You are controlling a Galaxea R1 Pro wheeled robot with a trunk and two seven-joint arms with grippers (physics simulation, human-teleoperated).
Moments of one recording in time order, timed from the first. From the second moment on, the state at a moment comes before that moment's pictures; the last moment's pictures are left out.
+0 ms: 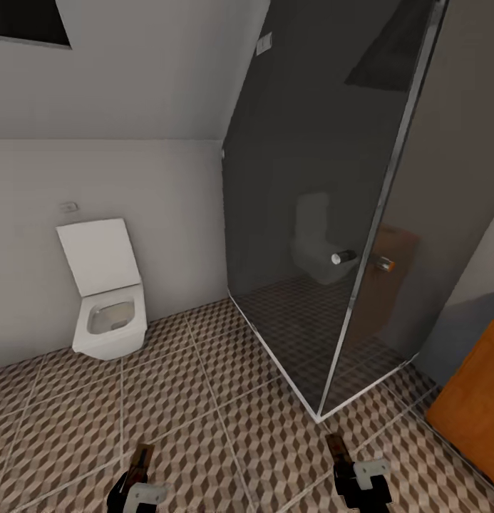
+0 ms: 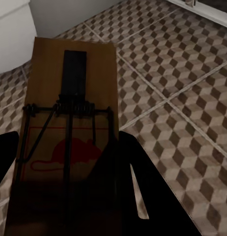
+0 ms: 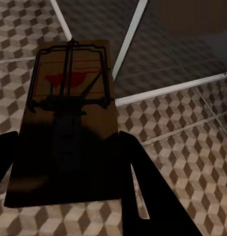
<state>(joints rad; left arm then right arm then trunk) -0.42 0.01 -0.35 0.07 0.04 -0.81 0.29 -0.28 0.02 -0.34 -0.44 0.52 -0.39 -0.08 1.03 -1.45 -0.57</state>
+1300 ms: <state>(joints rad) -0.42 0.01 -0.35 0.07 0.04 -0.81 0.29 -0.28 0.02 -0.34 -0.44 0.52 -0.39 -0.08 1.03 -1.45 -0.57</state>
